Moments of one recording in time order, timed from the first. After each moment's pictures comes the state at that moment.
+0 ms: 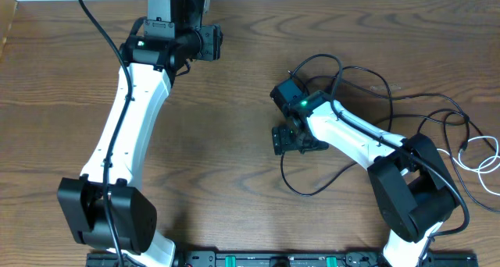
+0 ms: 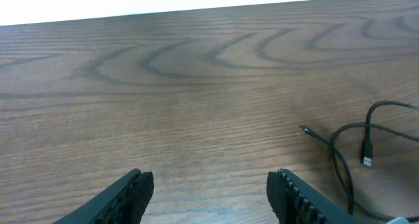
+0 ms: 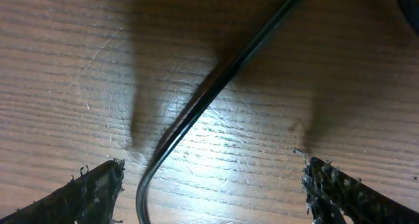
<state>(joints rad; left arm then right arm) -0.15 1.74 1.62 -0.67 0.18 -0.04 0.61 1.92 1.26 -0.83 -0.03 0.51</state>
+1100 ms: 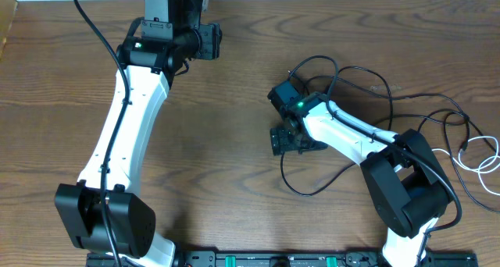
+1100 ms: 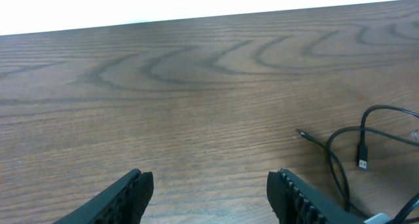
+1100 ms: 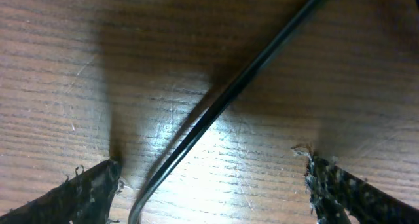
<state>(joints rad) -0.15 1.72 1.62 -0.67 0.18 -0.04 0.62 1.96 1.25 -0.80 -0.01 0.51</state>
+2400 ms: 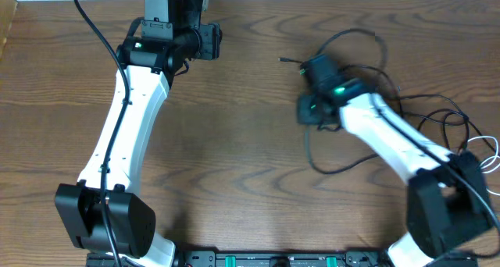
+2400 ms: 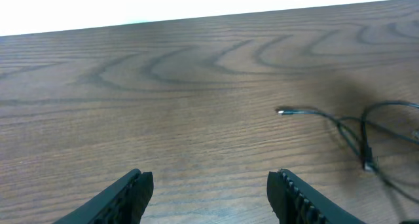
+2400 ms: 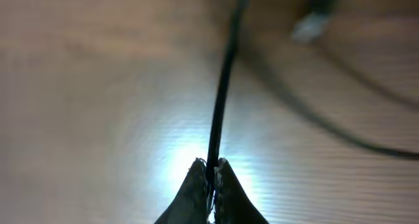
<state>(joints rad) -0.15 1.72 1.62 -0.67 0.18 -0.04 0.42 1.76 1.25 -0.70 0.01 0.49</state>
